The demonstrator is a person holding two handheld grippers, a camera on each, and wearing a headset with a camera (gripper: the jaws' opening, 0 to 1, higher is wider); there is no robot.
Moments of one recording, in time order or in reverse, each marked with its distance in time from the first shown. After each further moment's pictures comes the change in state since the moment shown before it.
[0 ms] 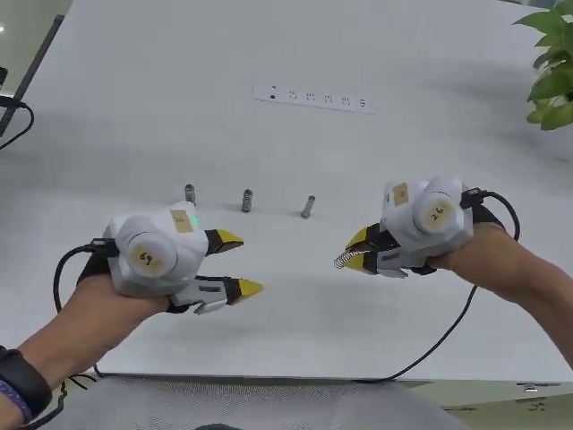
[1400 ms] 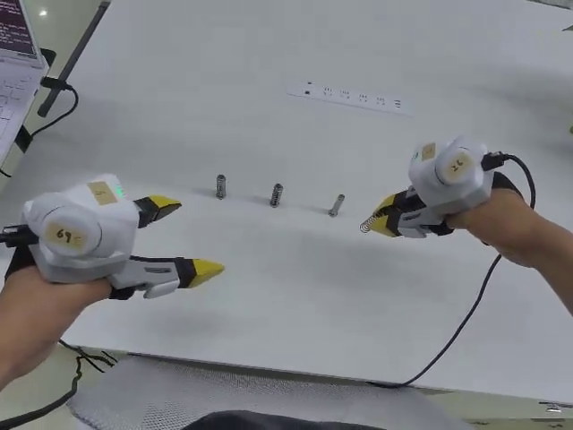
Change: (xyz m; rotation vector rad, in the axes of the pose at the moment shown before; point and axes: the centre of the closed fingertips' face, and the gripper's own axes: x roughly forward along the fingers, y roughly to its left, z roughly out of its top) left arm -0.086 0.049 -0.023 -0.159 -0.029 0.237; right arm 0.013 -0.064 0.010 0.100 -0.001 -0.039
